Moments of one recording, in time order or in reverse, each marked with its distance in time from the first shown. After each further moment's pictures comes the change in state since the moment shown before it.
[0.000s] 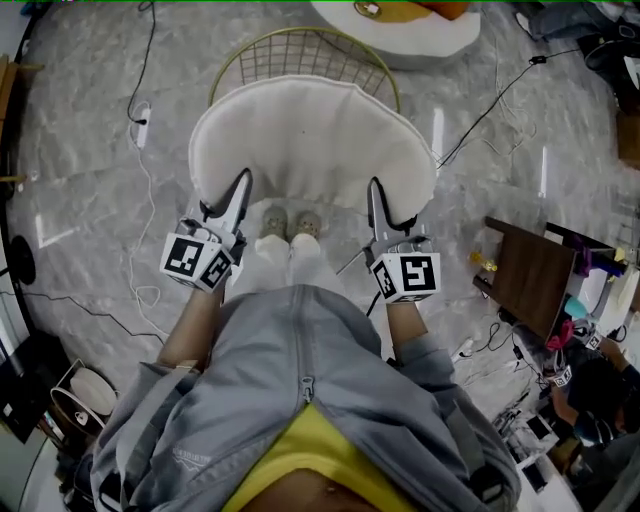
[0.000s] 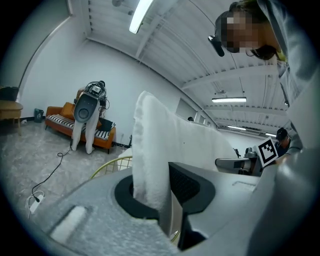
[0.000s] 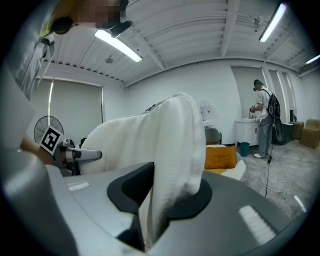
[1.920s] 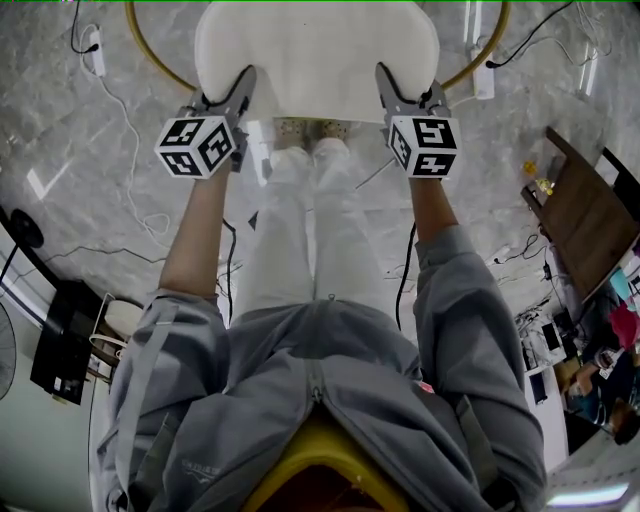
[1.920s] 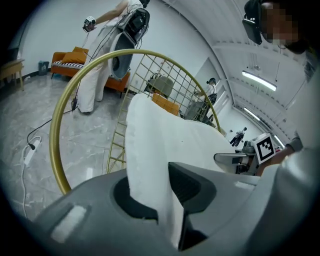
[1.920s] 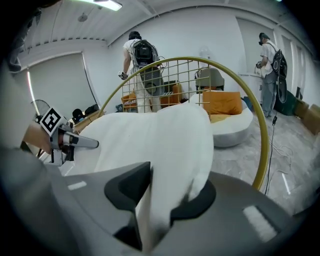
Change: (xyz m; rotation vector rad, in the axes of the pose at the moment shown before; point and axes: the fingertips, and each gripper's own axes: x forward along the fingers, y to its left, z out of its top) left arm 0.128 0.176 -0.339 -0.210 0.508 0.047; right arm 0.183 -0.075 -0.357 0.087 0.484 0.003
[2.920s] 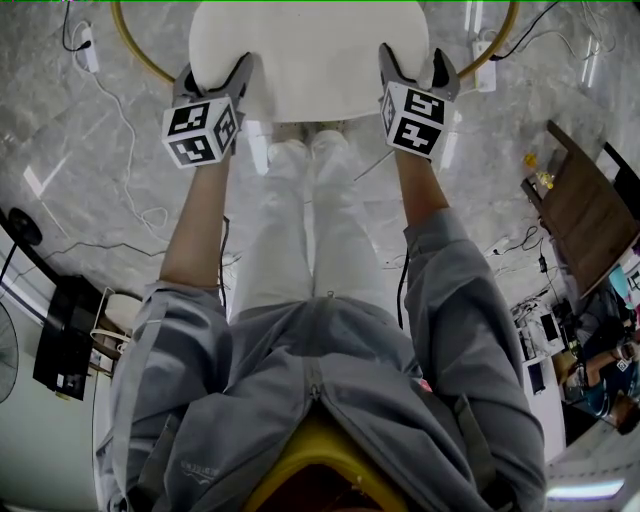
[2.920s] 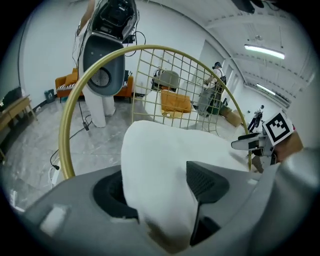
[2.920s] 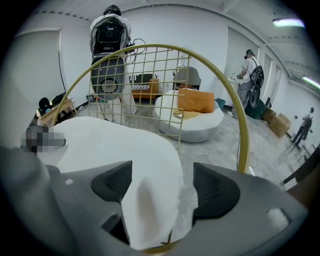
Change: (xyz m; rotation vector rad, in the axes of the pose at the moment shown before) left arm 0.014 0.039 0.008 0.142 0.053 0.237; right arm 0.023 -0.056 -0.006 0.050 0.075 -0.334
